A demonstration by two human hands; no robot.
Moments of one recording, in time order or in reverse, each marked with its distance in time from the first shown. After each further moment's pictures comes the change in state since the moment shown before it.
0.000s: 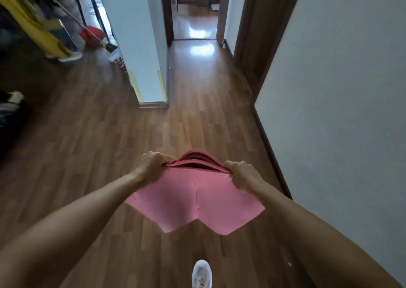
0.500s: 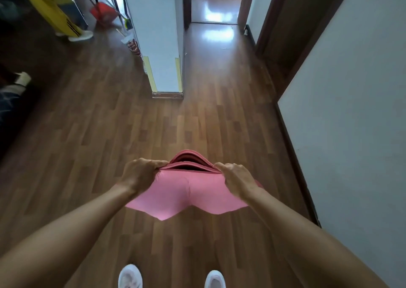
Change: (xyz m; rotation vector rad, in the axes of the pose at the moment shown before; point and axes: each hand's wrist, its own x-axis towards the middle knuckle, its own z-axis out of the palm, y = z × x) left_hand 0.043 -0.151 0.027 0.131 0.044 -0.116; right_hand 0.141 -0.078 0.063 -0.029 0.036 -0.221
